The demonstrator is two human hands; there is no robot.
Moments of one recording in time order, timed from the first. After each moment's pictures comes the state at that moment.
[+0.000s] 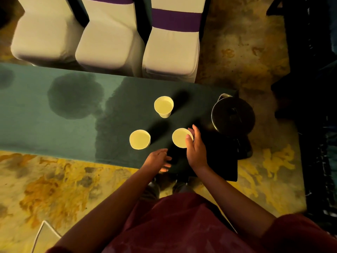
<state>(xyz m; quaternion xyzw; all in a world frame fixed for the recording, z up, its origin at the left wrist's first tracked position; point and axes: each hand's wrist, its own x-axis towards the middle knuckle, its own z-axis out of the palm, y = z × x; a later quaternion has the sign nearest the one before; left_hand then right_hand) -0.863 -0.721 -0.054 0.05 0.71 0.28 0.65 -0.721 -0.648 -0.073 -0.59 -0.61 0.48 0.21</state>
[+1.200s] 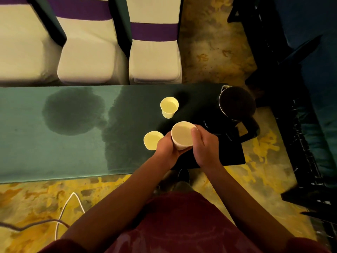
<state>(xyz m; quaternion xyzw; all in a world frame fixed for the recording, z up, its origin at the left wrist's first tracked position) -0.894 -0.707 0.030 -0.14 0.52 0.46 0.71 -0.780 -0.705 0.043 -0.62 -0.65 0.32 0.30</state>
